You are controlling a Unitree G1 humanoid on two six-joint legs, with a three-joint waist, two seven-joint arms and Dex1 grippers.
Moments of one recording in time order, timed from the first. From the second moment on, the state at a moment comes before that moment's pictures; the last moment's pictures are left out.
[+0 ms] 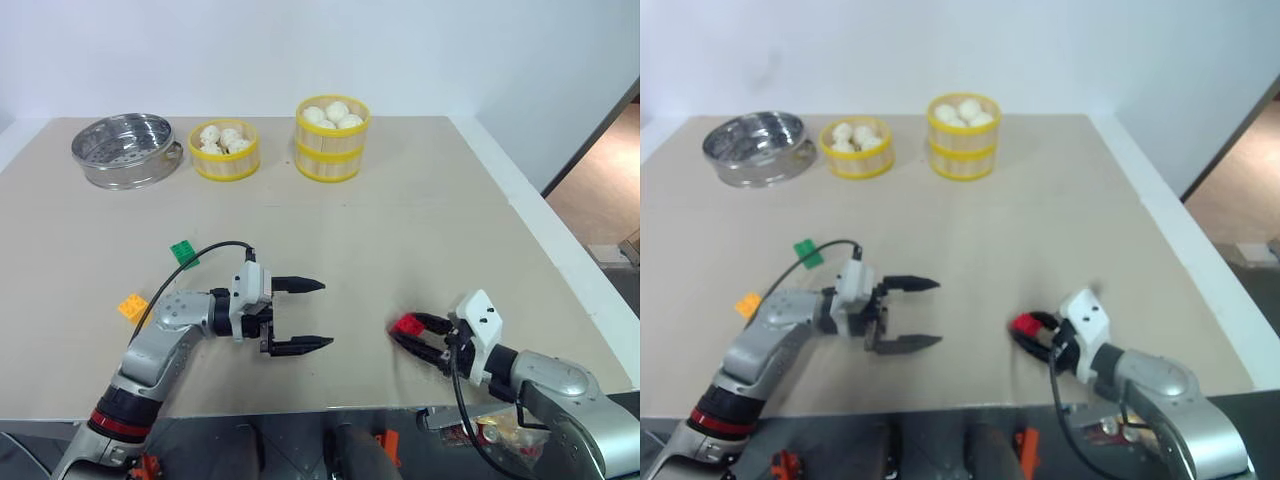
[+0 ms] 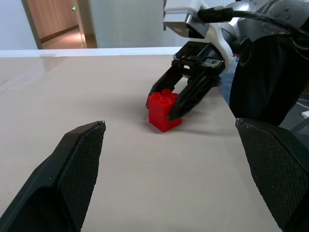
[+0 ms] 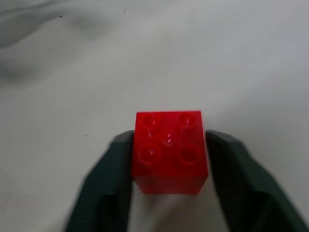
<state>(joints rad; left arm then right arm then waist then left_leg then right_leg) -0.30 0.46 -0.20 -0.17 -0.45 0.16 -1.16 0.15 -0.68 -0.13 -0.53 0.47 0.60 0.67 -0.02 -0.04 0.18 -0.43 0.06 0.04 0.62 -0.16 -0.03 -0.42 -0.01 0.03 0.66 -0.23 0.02</state>
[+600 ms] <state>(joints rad) -0.19 0.52 -0.08 -0.33 -0.51 0.34 -0.96 -0.64 -0.66 0.31 0.00 0.32 0.41 1.18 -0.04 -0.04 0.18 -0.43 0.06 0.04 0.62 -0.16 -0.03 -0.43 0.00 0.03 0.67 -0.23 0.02</state>
